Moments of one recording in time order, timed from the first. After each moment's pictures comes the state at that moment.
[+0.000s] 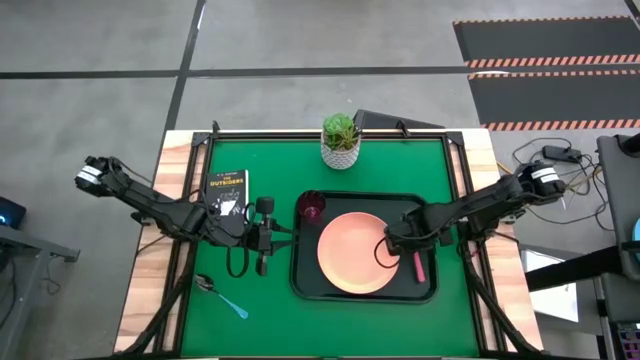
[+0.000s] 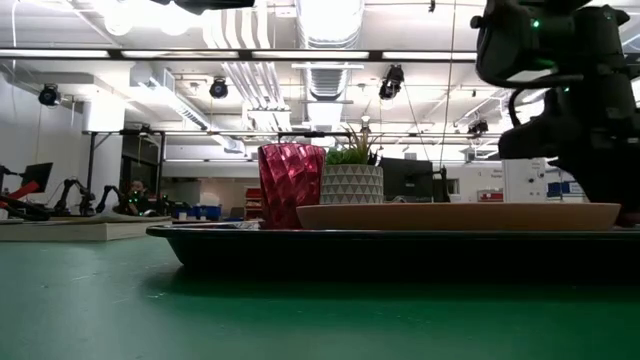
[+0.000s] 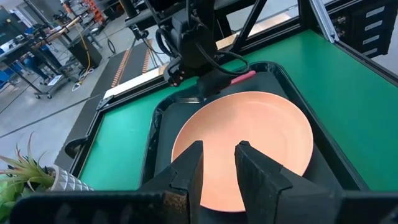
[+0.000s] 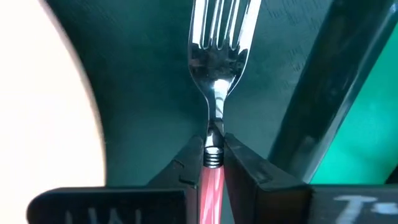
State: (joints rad) left arm -0.39 1.13 0.78 0.01 -0.43 0.24; right arm 0.21 1.46 0.78 -0.93 -0.12 1.62
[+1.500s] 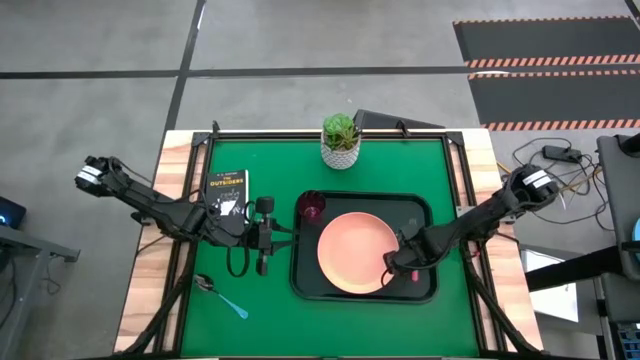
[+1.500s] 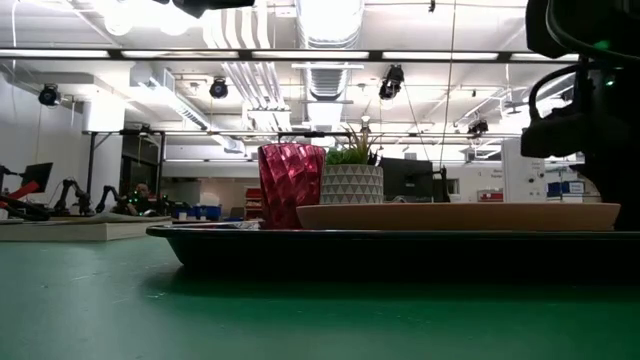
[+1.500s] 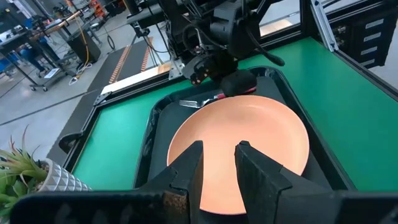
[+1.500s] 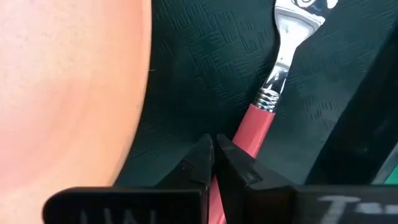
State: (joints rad) left arm -0.39 1.13 0.78 0.02 -0.43 0.19; right arm 0.44 1.54 0.78 -0.80 0.03 1.70
